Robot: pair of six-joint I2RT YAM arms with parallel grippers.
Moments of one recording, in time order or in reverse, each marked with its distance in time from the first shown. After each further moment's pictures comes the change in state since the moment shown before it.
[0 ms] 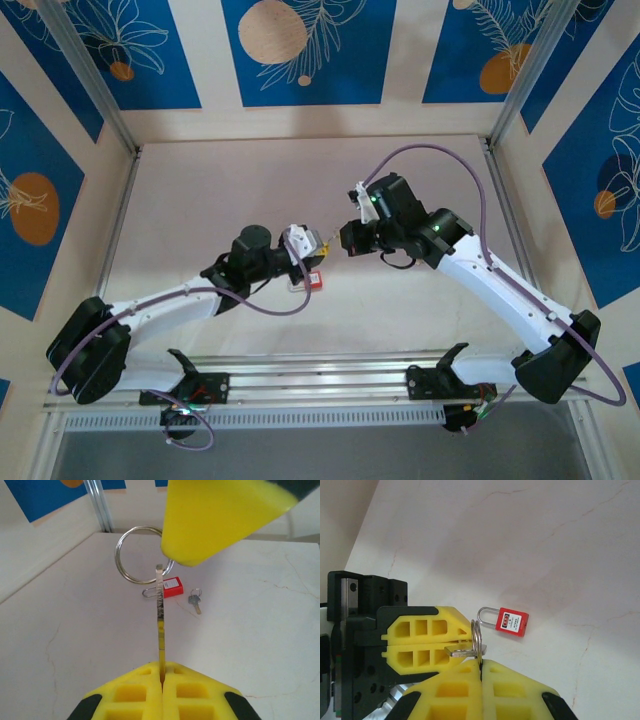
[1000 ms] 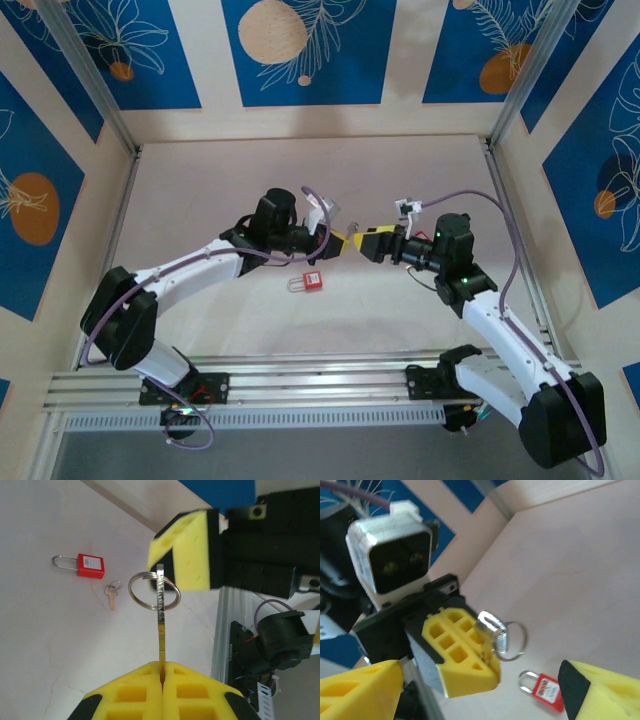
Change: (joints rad) left arm 0.058 0.232 0.352 -0.298 0.352 -0.477; right arm -0.366 -0.320 -0.698 0.953 -0.570 0.113
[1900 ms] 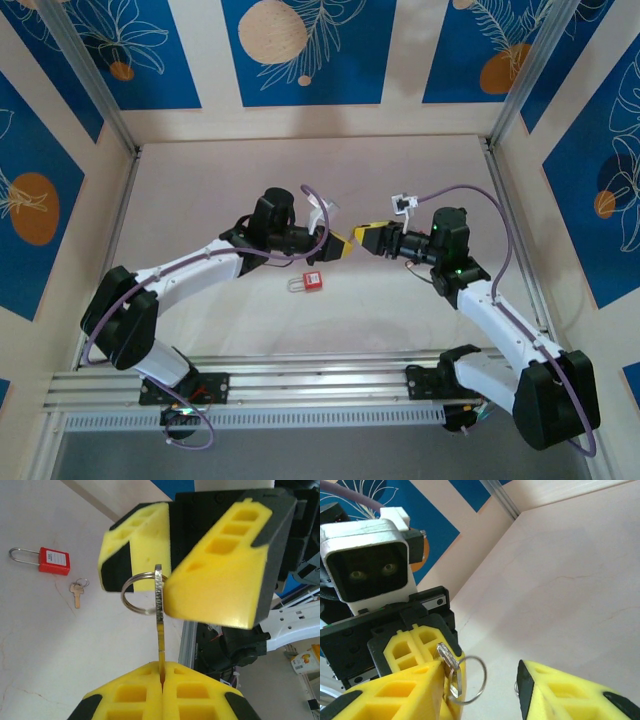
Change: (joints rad) left arm 0.005 0.003 -0.018 0.060 0.118 -0.105; right arm -0.035 0.088 0.014 0.076 -0.039 -0.027
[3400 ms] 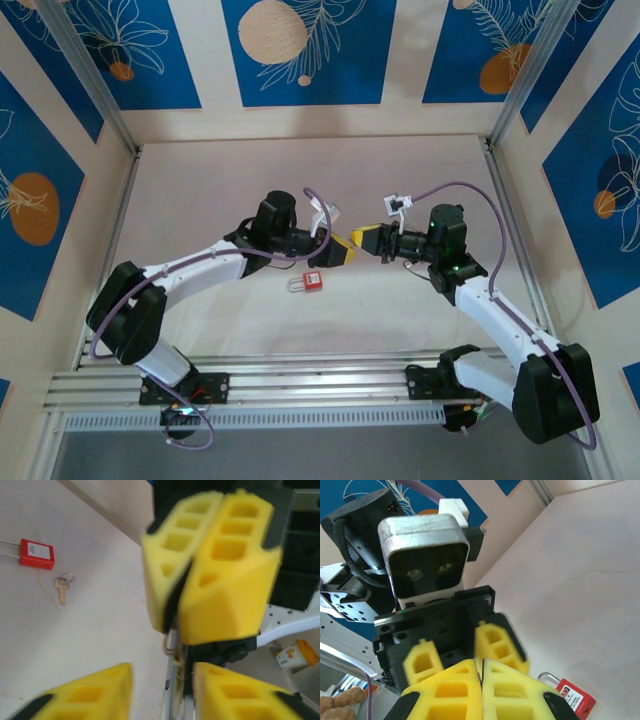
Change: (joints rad) left arm 0.000 0.034 -0.025 0.075 0.041 -0.032; right arm 0.020 0.023 0.019 0.009 -0.113 -0.018
